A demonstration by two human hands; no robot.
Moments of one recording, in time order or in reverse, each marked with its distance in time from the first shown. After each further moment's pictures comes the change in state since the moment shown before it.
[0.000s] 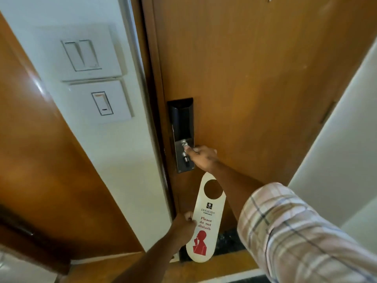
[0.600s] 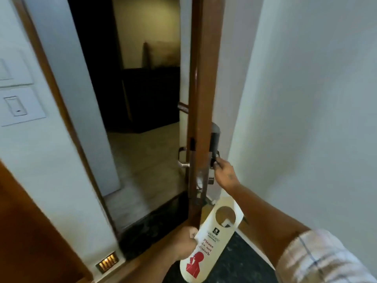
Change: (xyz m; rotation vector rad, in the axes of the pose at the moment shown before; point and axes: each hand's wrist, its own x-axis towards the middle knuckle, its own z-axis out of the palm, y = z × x) left_hand -0.226 -0.057 0.177 0.550 -0.517 0.214; right_hand -0.426 0.100 -0.089 0.338 0.680 0.428
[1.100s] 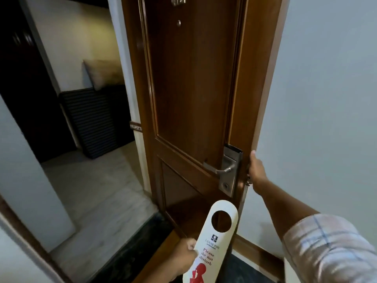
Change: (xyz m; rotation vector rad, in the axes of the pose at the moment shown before) left_hand 0.037 0.094 0.036 0.029 -0.184 0.105; right_hand 0.020 0.064 -0.205 0.367 0.493 0.329
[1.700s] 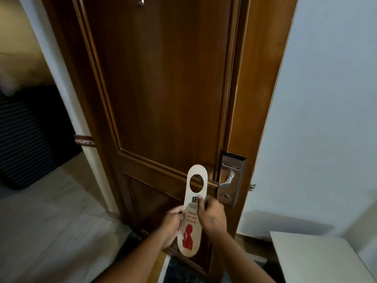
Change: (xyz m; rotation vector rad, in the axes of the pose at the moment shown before) left_hand 0.144 0.087 -0.133 -0.397 -0.224 0.169; right_hand -0.037 0.070 0.165 -0.296 0.186 -0.087
